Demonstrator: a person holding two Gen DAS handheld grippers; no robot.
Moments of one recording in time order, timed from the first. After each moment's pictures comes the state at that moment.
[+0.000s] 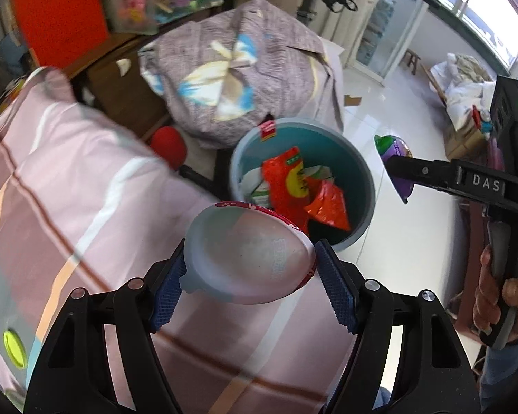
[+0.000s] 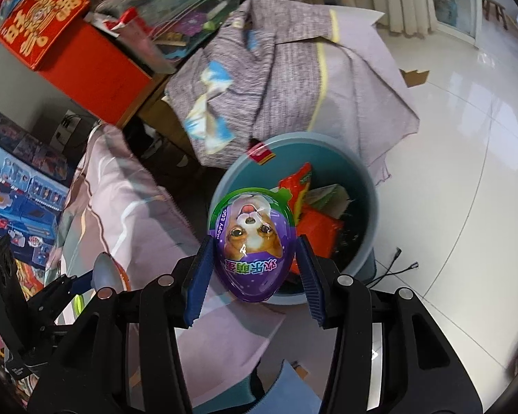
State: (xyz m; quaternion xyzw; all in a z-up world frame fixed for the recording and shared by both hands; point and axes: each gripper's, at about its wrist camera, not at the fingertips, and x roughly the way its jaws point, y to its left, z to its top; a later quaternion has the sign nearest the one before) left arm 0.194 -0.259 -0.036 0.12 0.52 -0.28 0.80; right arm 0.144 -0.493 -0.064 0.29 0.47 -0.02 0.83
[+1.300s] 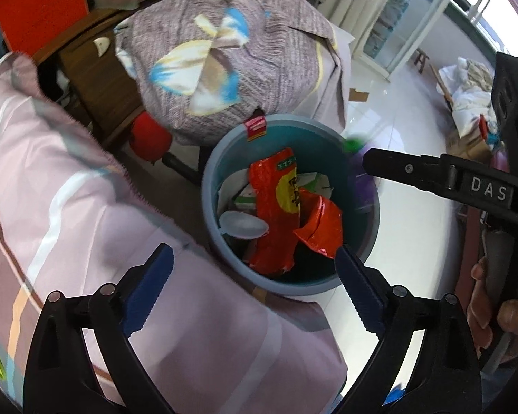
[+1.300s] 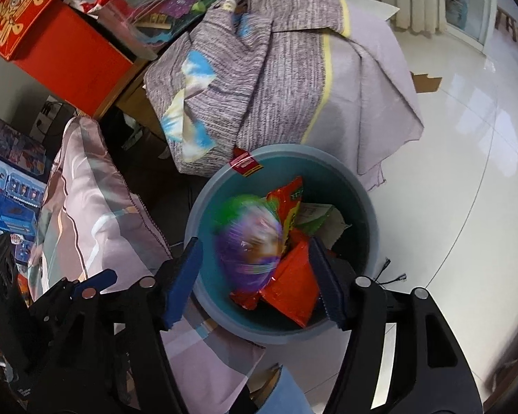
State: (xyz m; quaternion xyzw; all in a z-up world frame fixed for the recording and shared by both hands) left arm 0.233 -0.299 -0.072 0.09 0.56 -0.27 0.78; right arm 0.206 -0.502 -0.085 0.26 0.51 -0.01 0.82
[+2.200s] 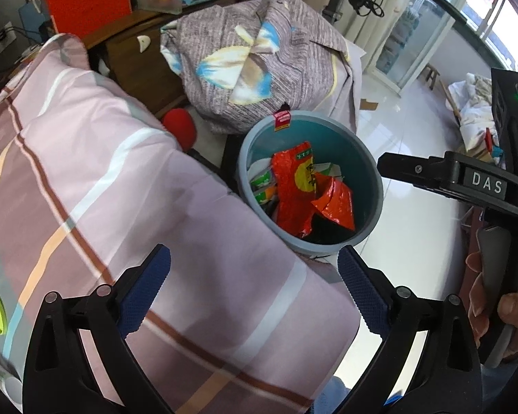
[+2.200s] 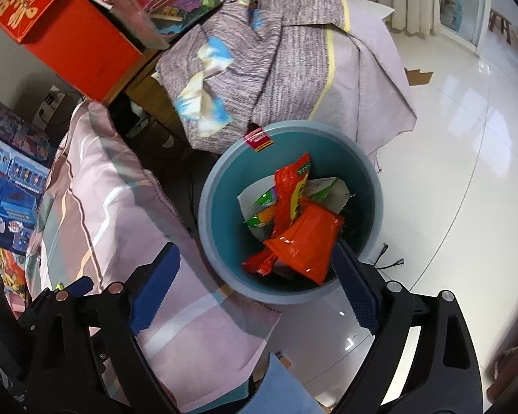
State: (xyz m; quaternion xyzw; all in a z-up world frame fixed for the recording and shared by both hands) left arm 0.187 -0.242 -0.045 0.08 0.54 -0.24 0.81; right arm 0.167 -0.465 -0.067 0.25 0.51 -0.02 0.82
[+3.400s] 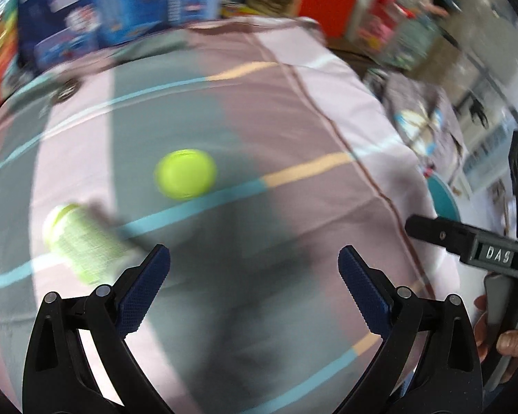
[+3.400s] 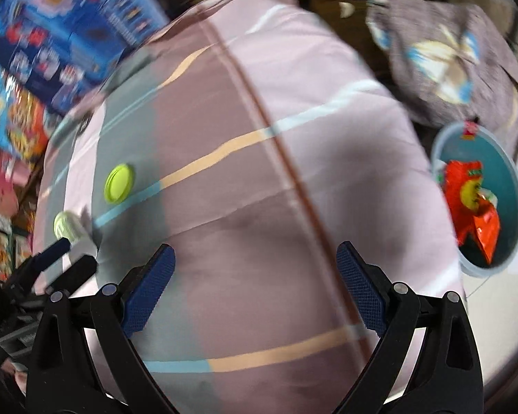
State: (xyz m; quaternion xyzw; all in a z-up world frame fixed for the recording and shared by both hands) left arm 0.109 0.068 -0.030 -0.09 0.50 -0.01 0.86; right arm 0.166 -0.173 -0.057 0.08 0.56 0.16 0.81
